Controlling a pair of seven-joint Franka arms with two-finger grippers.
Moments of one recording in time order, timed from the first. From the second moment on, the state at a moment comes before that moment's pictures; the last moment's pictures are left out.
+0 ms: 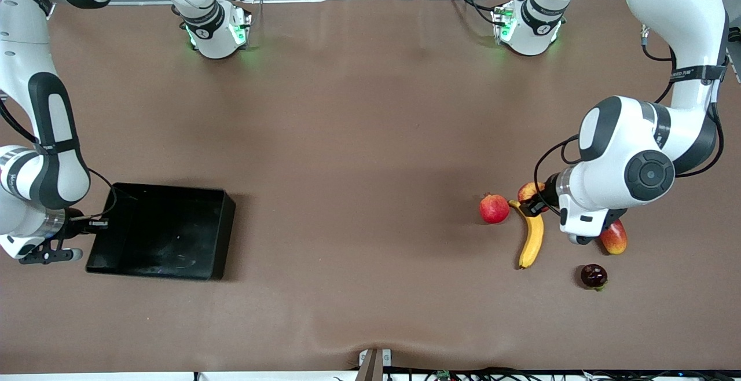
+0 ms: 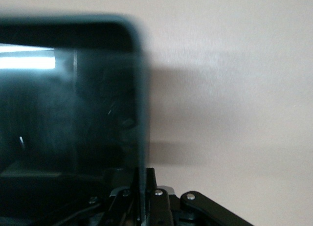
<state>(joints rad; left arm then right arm) -0.01 0.46 -0.27 -1.54 0.03 1.82 -0.89 -0.27 0.71 -0.02 -1.50 0.05 2.14 -0.39</state>
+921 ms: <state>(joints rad) -0.01 0.41 -0.34 -1.53 0.03 1.78 -0.91 0.19 0.58 0.05 -1.48 0.18 2.02 0.13</state>
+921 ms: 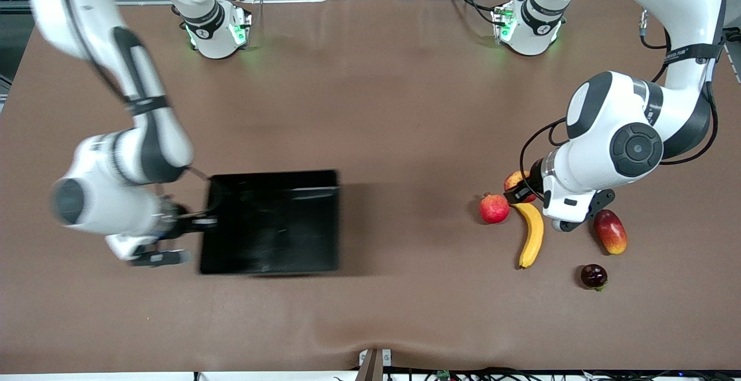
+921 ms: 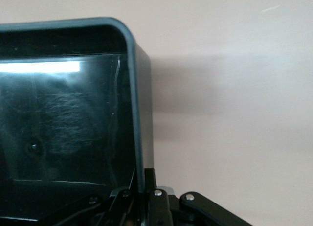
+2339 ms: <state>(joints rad) -0.25 0.50 -0.35 -1.55 0.03 1.91 -1.22 0.63 0.60 0.04 -1.66 0.18 2.30 0.70</state>
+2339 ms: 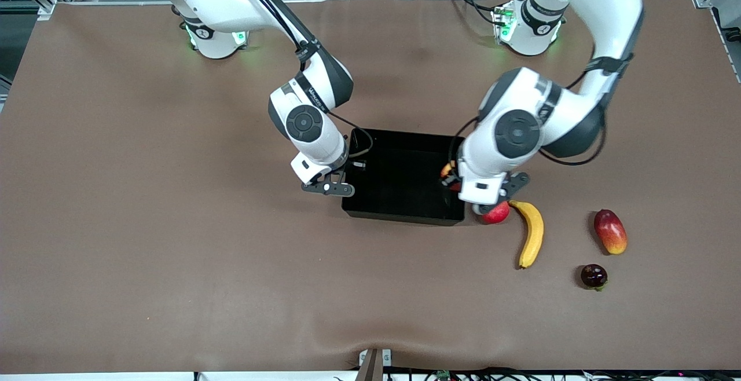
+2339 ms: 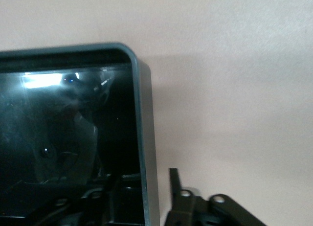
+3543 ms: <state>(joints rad) -0.32 0.58 -0.35 -1.79 0.18 2.18 -1.20 0.13 0.29 0.02 -1.64 0.18 1.95 0.18</state>
